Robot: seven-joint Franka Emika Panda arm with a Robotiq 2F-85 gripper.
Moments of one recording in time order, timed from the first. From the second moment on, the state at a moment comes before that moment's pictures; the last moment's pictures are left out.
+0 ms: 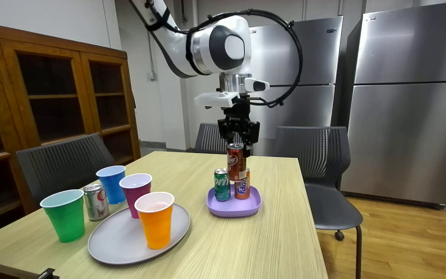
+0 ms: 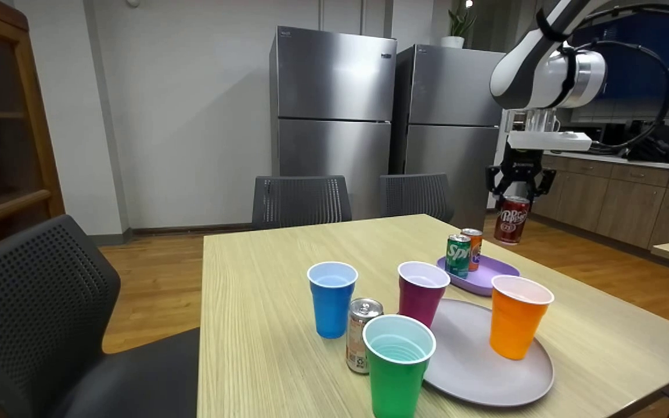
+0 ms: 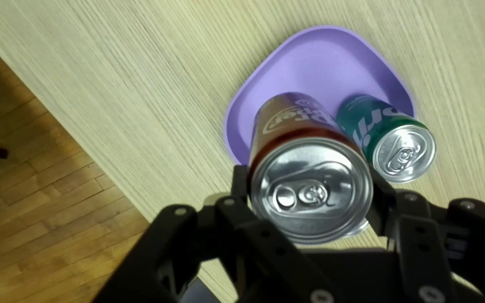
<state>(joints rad) -0.15 0.32 -0.23 -2.01 0.04 2.36 0.12</state>
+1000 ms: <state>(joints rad) -0.15 0.44 -0.24 -2.07 0.03 2.58 0.24</state>
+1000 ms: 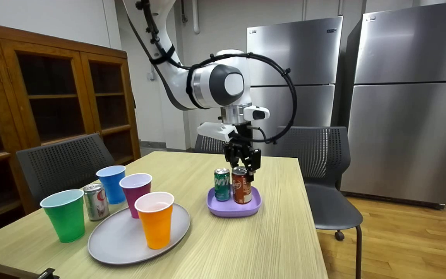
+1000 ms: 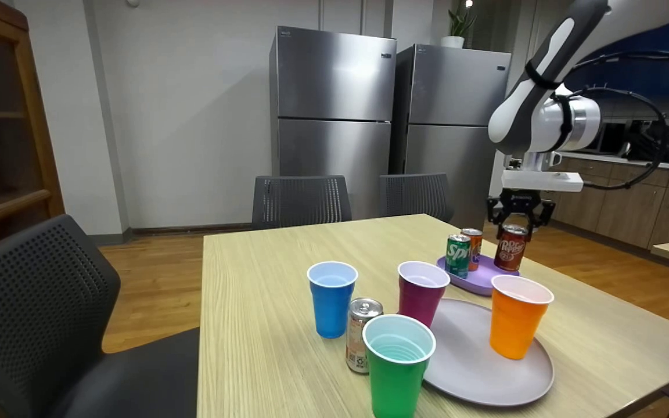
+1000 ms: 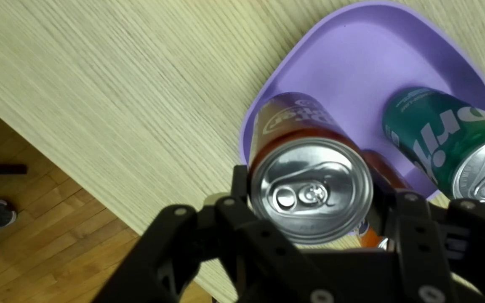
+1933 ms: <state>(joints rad) -0.15 0.53 -0.23 -1.99 0.07 2.61 0.25</state>
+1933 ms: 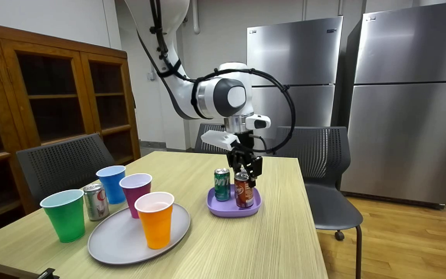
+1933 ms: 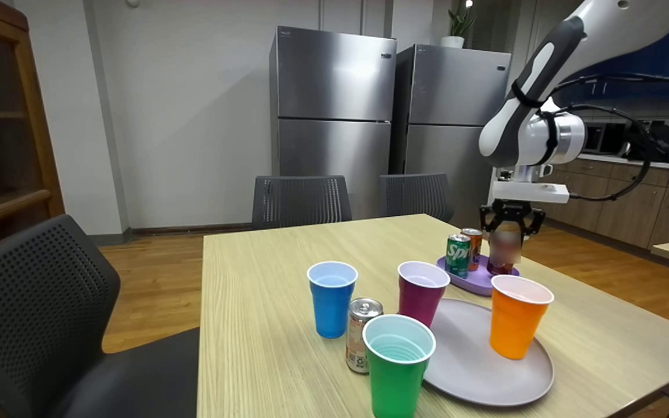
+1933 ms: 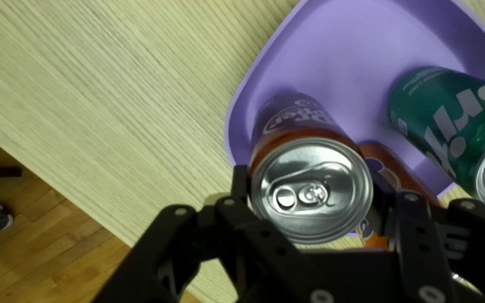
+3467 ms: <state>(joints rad) -0.14 0.46 -0.21 -1.96 0.07 2.61 0.25</state>
